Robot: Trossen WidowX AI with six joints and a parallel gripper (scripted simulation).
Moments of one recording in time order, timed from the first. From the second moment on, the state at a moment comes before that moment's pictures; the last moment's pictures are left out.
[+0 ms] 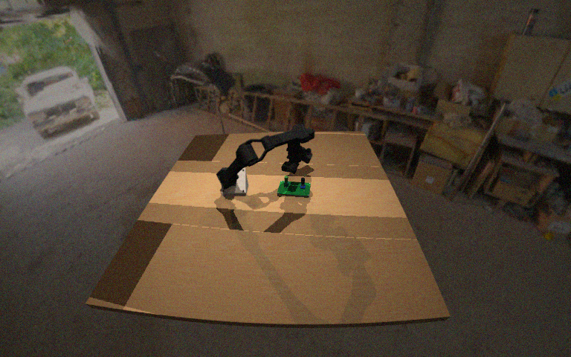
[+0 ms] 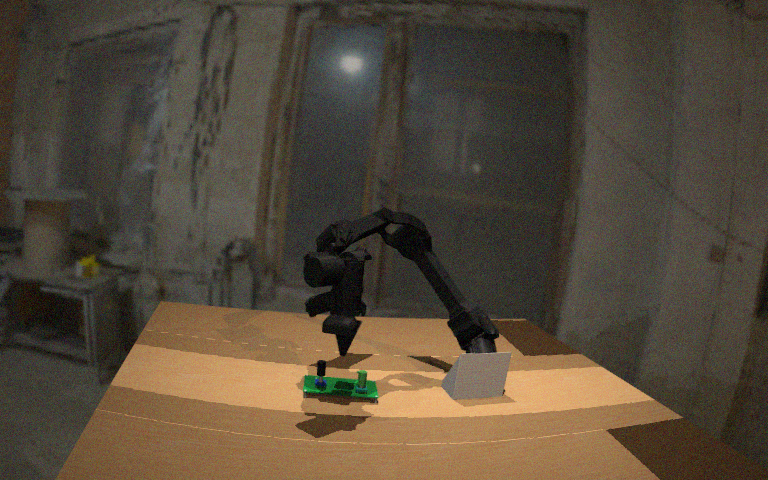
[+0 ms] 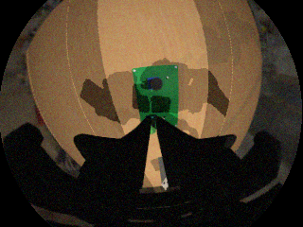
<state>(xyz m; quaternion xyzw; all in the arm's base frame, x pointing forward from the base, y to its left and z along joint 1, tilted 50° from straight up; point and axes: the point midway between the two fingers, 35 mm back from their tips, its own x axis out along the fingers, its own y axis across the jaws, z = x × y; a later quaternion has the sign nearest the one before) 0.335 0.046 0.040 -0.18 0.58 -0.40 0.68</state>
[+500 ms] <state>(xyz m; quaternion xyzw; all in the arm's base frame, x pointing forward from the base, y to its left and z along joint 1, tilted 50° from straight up) 0.375 0.040 0.059 -0.17 0.58 -0.41 0.68</state>
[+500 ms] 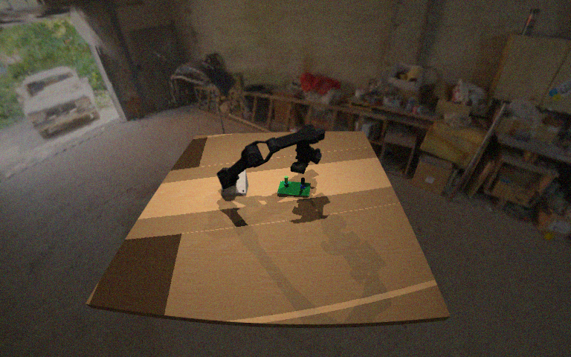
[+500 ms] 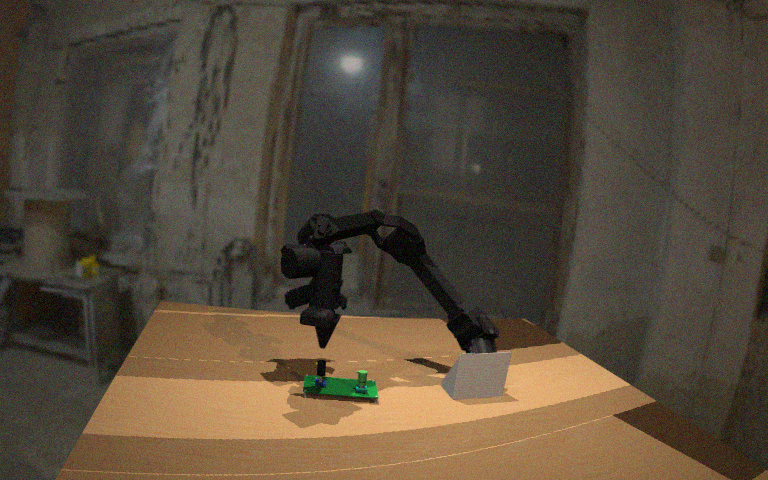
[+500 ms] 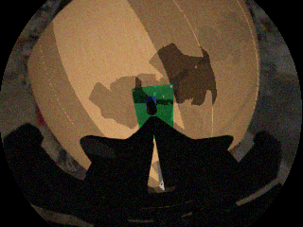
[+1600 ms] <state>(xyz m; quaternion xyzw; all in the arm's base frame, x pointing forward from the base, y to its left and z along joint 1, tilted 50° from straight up) 0.375 0.020 0.040 -0.18 0.58 -0.41 0.68</state>
